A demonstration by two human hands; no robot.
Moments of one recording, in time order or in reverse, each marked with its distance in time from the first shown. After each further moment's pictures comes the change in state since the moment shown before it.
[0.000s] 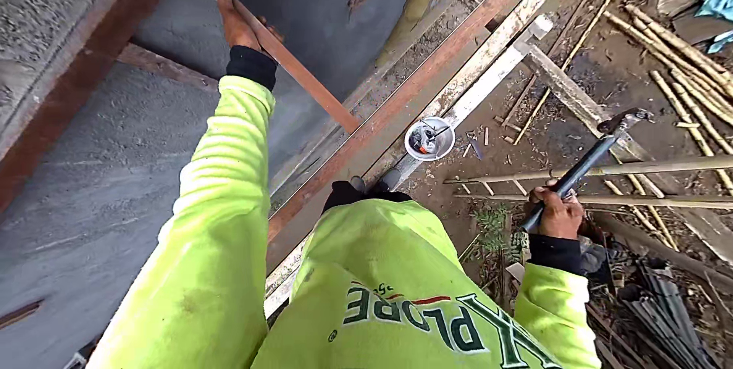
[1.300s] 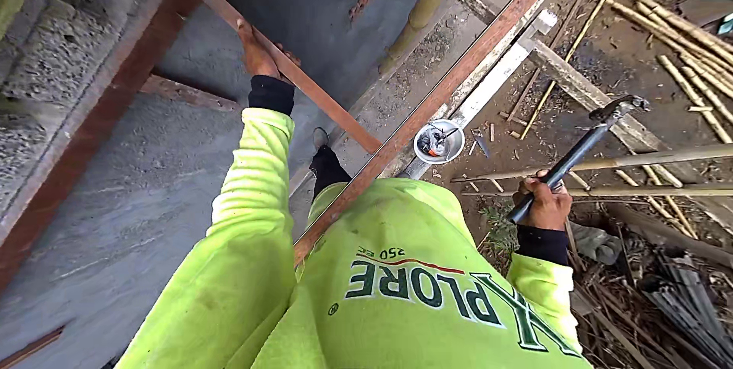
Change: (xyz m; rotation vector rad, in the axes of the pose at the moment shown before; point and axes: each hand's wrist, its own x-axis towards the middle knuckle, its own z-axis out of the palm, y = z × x) left_hand -0.020 0.004 0.000 0.021 0.039 0.002; right_hand -0.016 0.000 0.073 0.107 -0.007 -0.042
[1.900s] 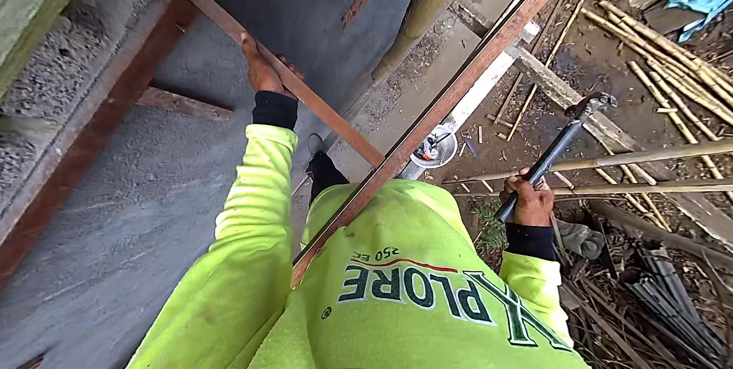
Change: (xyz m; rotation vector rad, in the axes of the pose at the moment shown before) left_hand 0.006 0.001 -0.003 -0.064 -0.036 -0.072; right_hand -0.002 -0.014 0.033 -0.025 -0.031 0.004
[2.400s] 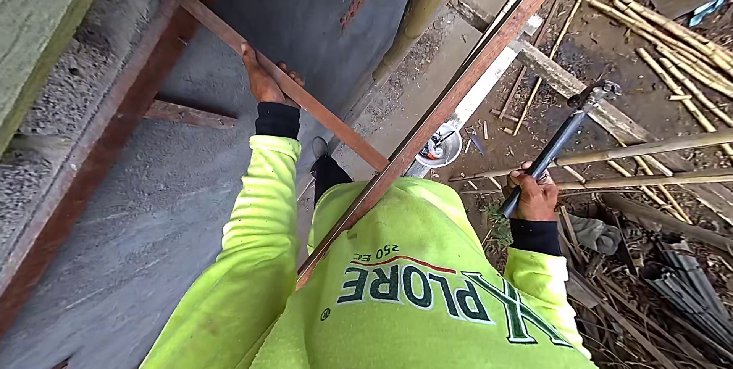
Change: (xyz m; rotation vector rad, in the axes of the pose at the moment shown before) left_hand -0.008 0.001 0.000 -0.030 0.000 -0.024; right_hand 0.002 0.004 0.007 0.001 0.016 -0.021
